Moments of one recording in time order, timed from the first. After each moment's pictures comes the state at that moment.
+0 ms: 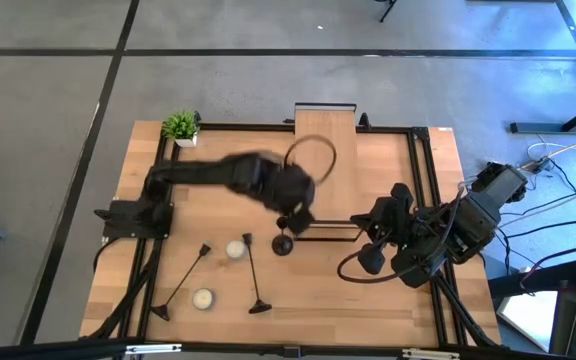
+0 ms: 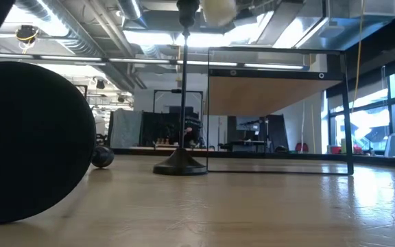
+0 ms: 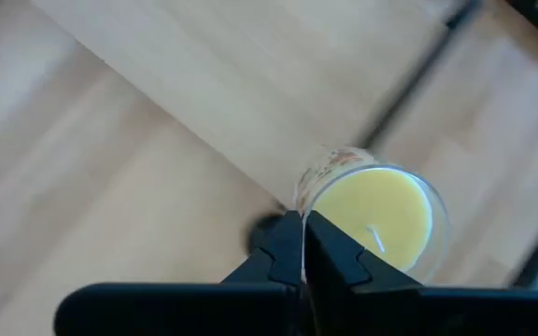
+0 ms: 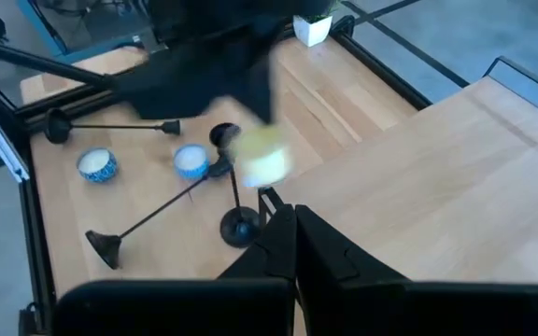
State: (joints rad) left arm -0.11 2.02 2.35 -1.48 -0.22 -0.78; right arm 0.69 1.58 1.95 -1.44 0.83 1.01
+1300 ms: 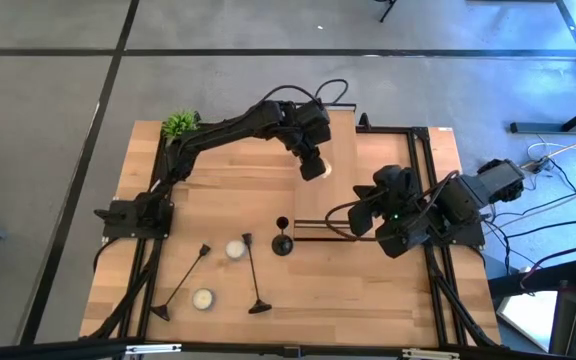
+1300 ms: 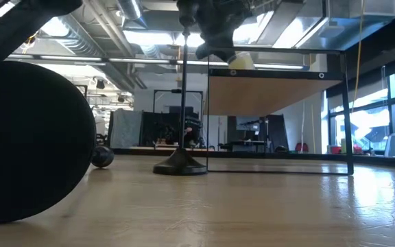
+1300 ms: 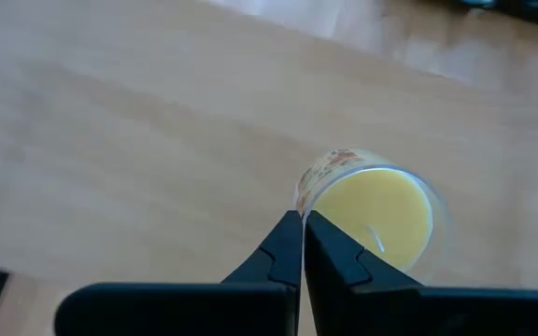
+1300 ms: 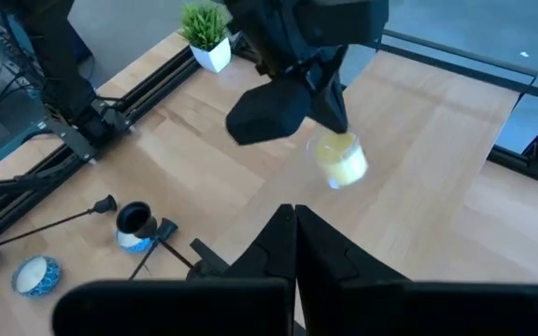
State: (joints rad) left arm 0.30 2.17 2.35 -1.16 0.07 -0.05; right arm 0.53 1.57 1.96 -1.57 0.89 1.32
